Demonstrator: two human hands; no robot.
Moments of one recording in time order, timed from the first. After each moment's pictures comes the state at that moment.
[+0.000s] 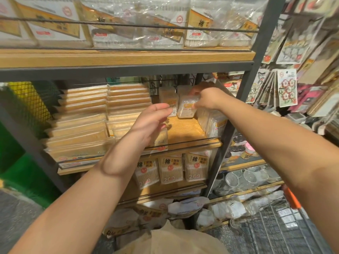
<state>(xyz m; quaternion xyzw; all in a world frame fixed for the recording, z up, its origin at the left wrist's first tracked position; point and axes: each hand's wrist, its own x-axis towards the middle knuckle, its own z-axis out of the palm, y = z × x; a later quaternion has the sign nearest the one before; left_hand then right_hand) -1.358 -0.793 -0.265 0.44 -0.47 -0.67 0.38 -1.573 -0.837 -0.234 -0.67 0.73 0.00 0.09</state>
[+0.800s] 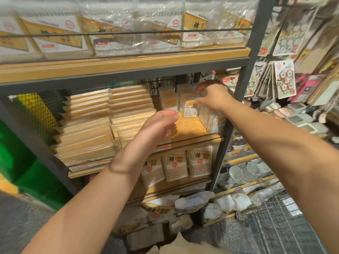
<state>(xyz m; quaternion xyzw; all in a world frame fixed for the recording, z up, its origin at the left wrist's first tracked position) -1.350 -0.775 -0.267 0.44 -0.54 -0.65 0.31 -1.582 -0.818 -0.241 -0.64 0.76 -0.14 0.07</state>
